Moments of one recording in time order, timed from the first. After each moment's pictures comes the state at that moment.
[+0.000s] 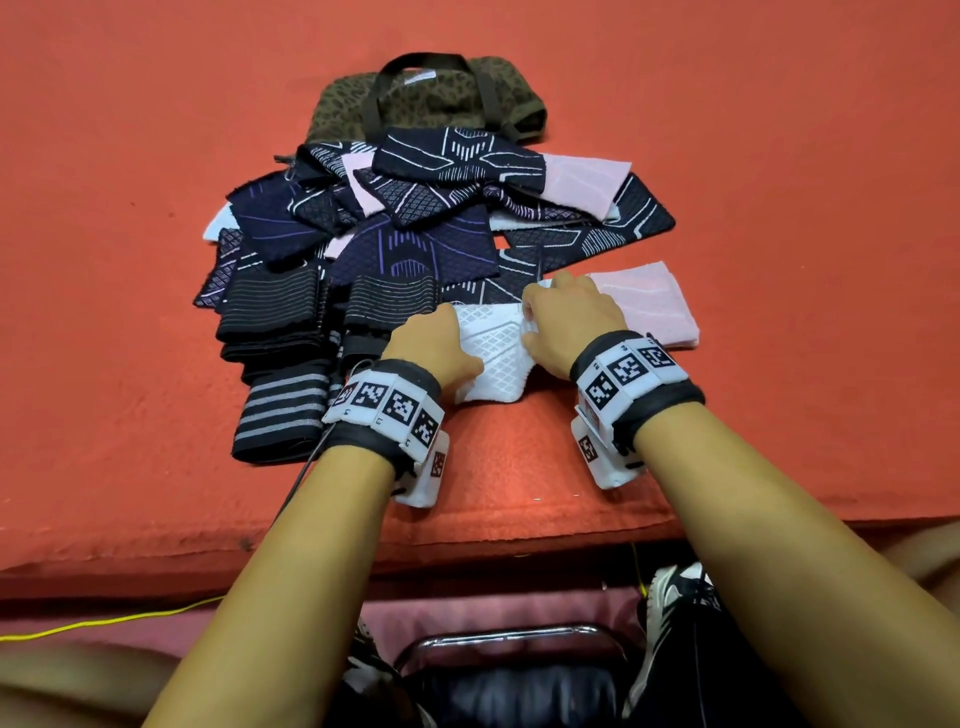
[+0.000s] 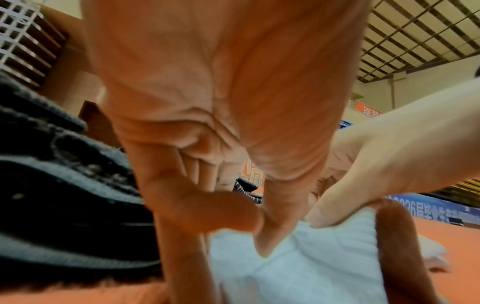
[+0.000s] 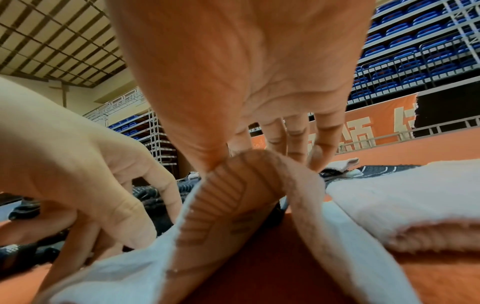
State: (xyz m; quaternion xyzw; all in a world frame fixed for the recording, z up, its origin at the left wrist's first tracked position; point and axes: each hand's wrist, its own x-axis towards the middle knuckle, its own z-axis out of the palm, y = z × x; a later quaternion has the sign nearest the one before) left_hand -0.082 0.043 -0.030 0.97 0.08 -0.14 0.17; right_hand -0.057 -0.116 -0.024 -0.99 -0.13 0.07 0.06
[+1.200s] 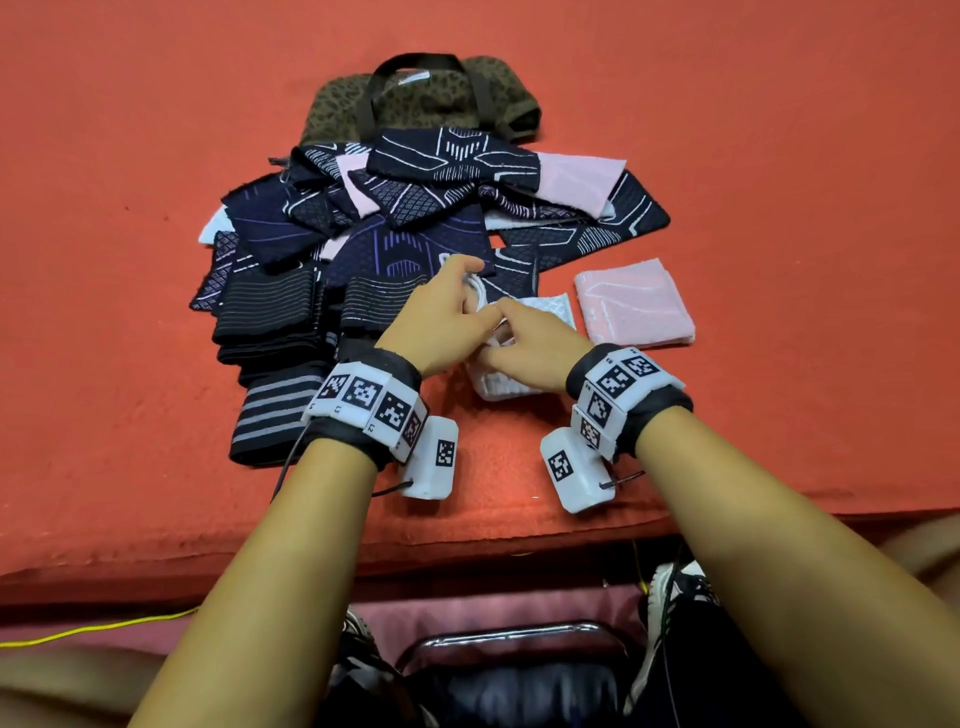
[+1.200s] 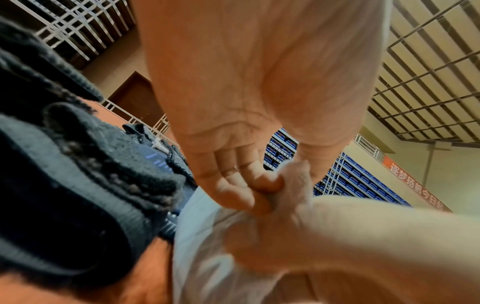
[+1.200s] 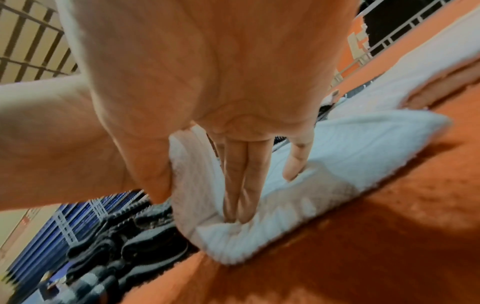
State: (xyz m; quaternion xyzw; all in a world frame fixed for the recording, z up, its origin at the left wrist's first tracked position) left_hand -0.080 0.039 -0.013 0.90 -0.01 -0.06 0.43; right_hand -0.068 -0.104 -0.037 -0.89 -0.16 0.19 0.38
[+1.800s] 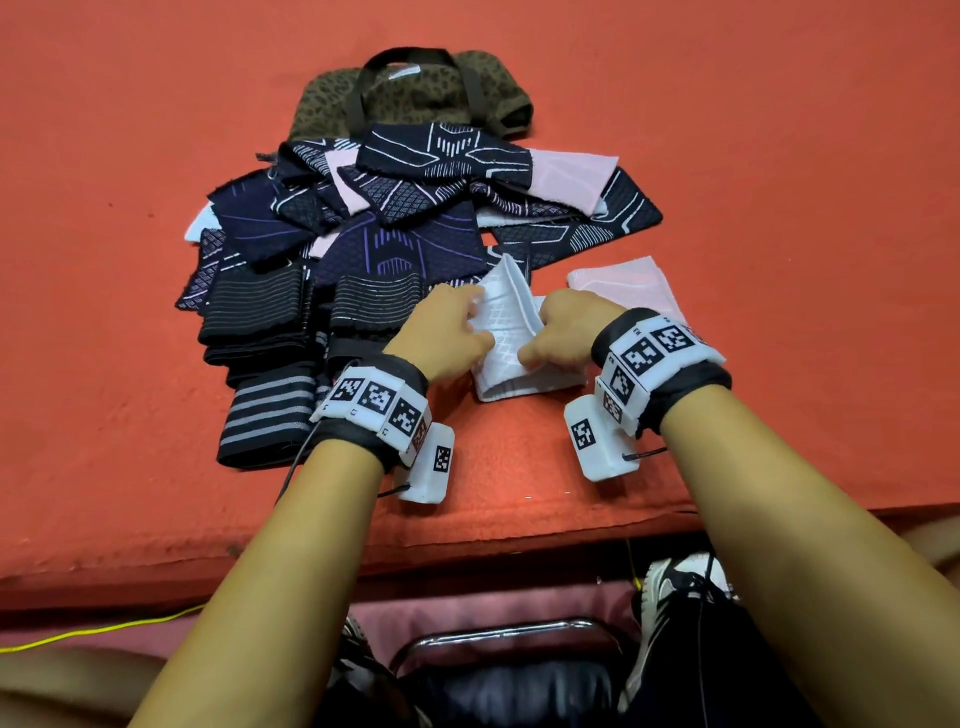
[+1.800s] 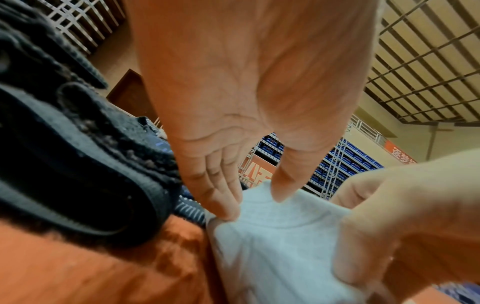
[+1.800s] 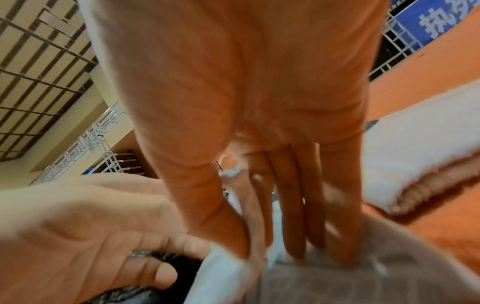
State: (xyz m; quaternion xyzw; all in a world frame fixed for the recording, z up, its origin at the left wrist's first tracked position) left_hand -0.070 0.035 -0.034 0.94 -0.03 -0.10 0.33; right_hand -0.053 -0.135 -0.012 -0.95 -0.07 0.23 0.19
